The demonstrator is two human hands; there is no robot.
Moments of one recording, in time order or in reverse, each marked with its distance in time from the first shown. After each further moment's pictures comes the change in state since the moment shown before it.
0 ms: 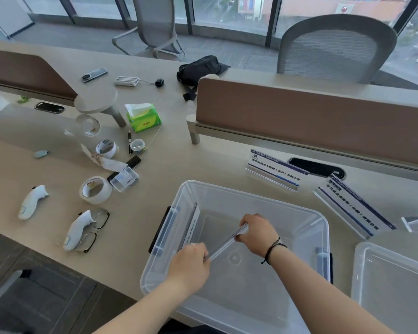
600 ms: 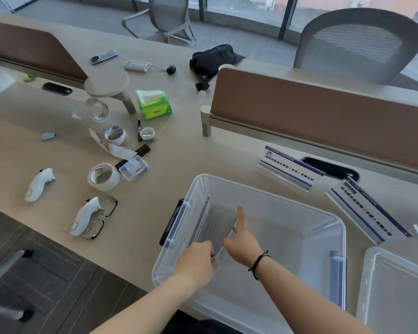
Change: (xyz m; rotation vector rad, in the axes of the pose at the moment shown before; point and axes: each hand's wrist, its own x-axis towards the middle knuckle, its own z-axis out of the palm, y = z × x) left_hand 0.001 -0.014 -0.001 -0.081 -0.107 -0.084; right_hand -0.018 -0.054 0.051 0.419 -0.142 0.147
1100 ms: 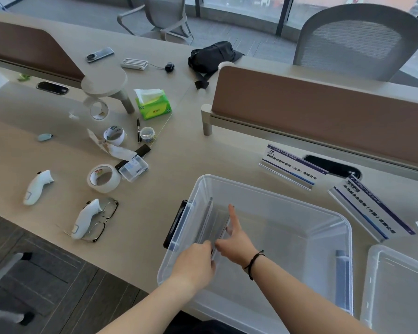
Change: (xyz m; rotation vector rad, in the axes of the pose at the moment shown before) left_hand -0.003 -0.010 -0.013 0.143 -0.020 0.036; right_hand 0.009 -0.010 0.022 0.180 -0.051 -0.048
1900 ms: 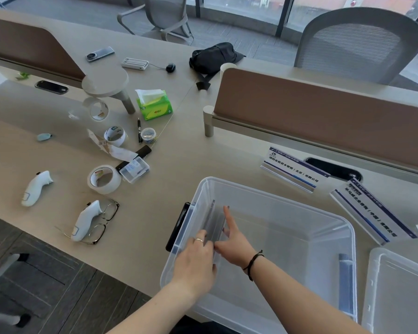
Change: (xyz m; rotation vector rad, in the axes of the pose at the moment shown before) left_hand -0.003 -0.003 -0.003 0.137 0.113 0.071; right_hand 0.009 -0.003 0.010 0.029 -0.072 -0.010
